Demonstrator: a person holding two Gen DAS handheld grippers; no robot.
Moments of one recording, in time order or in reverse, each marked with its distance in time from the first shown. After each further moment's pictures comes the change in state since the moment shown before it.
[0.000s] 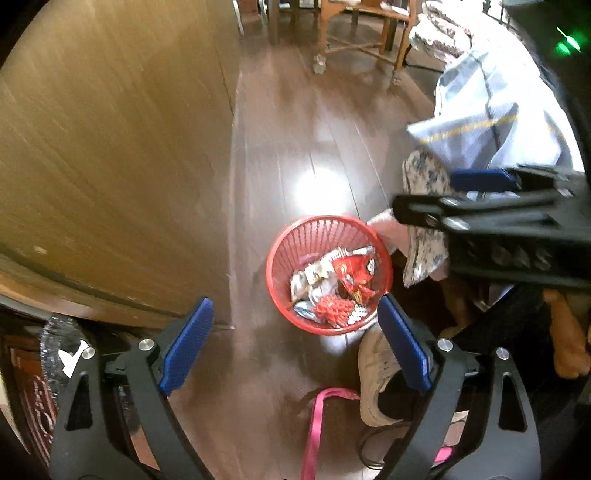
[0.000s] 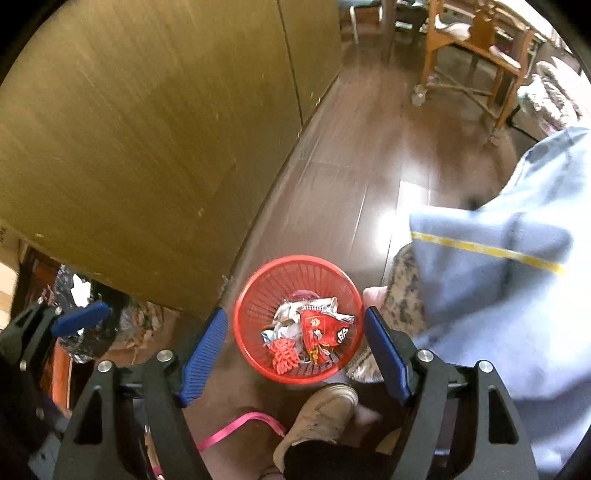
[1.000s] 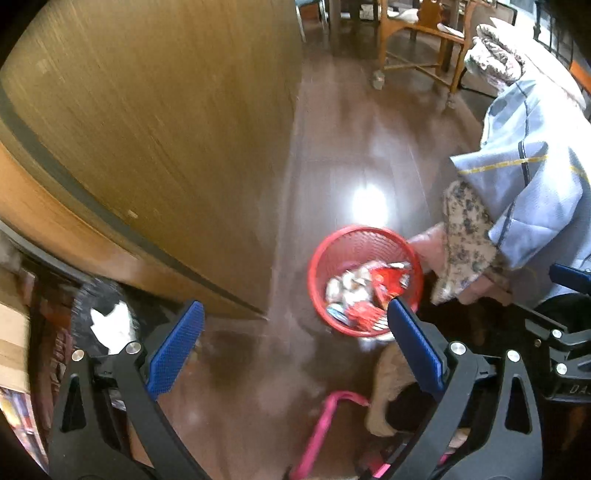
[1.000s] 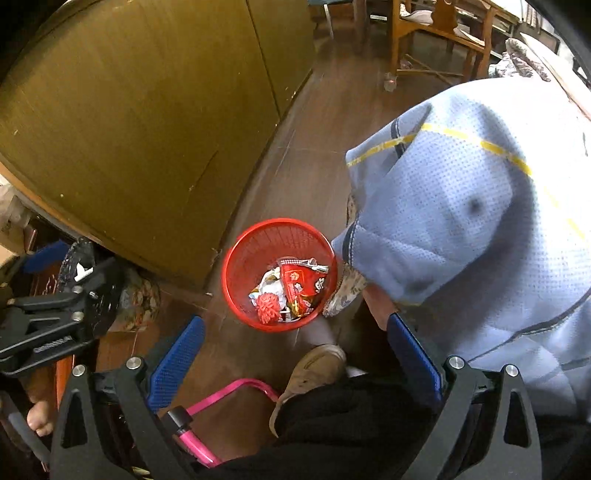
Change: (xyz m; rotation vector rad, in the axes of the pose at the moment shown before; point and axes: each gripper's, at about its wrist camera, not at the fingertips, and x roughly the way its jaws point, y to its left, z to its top) left arm -0.026 0.007 -0.008 -0.161 0.004 0.141; right arm -0.047 -0.028 -0.063 0.066 0.039 -0.027
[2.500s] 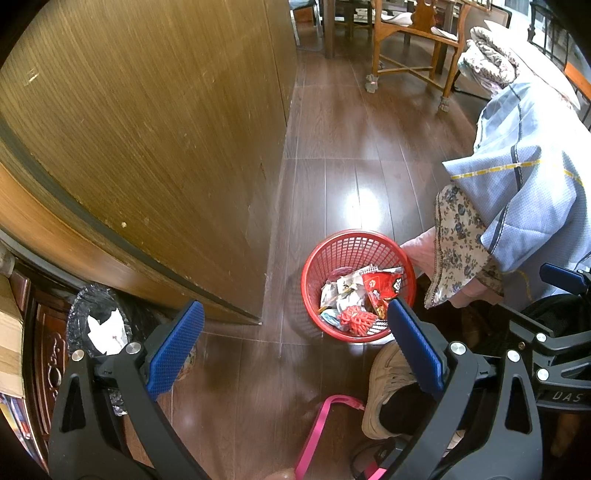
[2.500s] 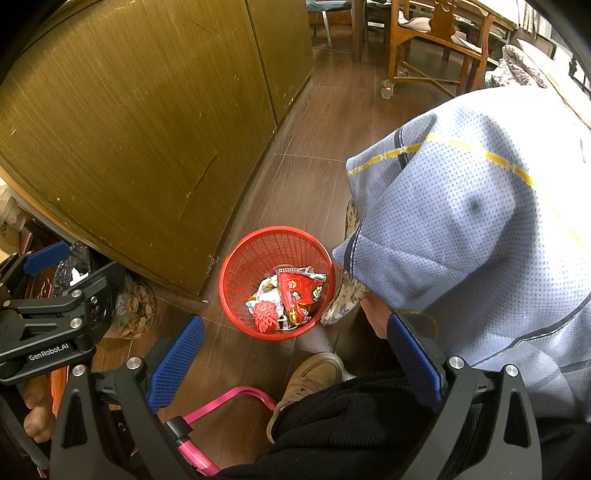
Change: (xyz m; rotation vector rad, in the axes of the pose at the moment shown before) left arm -0.005 -0.004 0.005 0.020 -0.032 0.005; right arm 0.004 0.006 0.004 -0.007 -0.026 -0.028
